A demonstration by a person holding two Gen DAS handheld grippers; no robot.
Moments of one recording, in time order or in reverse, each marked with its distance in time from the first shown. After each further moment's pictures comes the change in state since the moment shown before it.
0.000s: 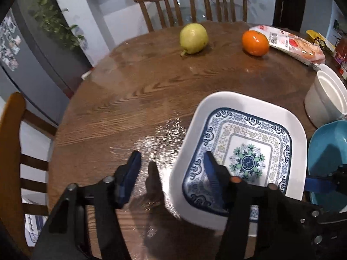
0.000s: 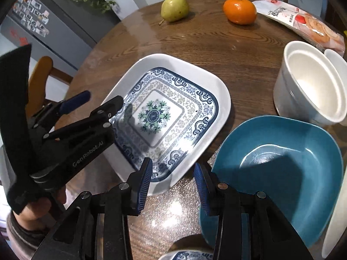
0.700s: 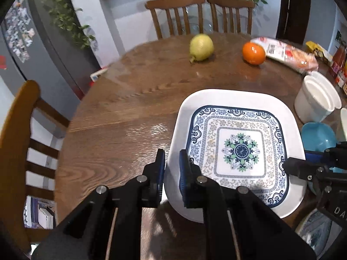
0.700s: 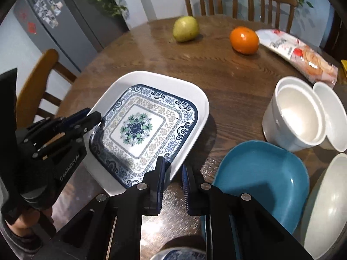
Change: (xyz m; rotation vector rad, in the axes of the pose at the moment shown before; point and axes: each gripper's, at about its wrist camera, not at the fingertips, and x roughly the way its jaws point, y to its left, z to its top) left arm -0.050 0.011 -0.030 -0.069 -0.084 0.032; right arm -0.032 0.020 -0.002 -0.122 -0.108 -0.071
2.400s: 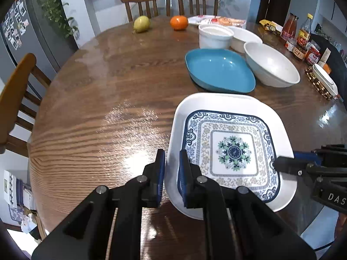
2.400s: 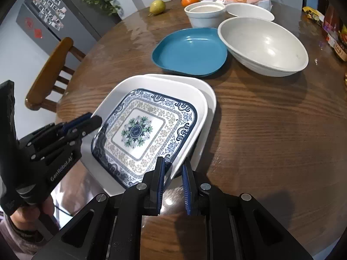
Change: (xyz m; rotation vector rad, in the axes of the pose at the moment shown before) left arm -0.098 -0.122 -0.130 0.016 0.074 -0.151; right arm -0.085 -0.064 -0.190 0.109 0.036 0.052
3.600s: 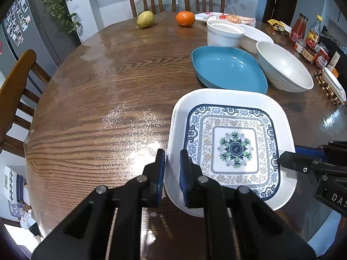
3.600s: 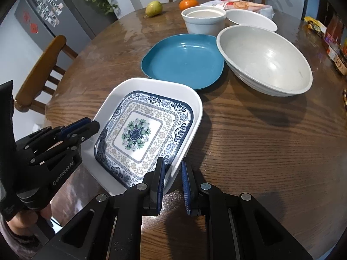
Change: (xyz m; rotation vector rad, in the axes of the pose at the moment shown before) left arm 0.013 0.004 0.006 -0.024 0.006 0.028; right arm 0.011 -0.006 0.016 -0.036 -0.015 -0.058
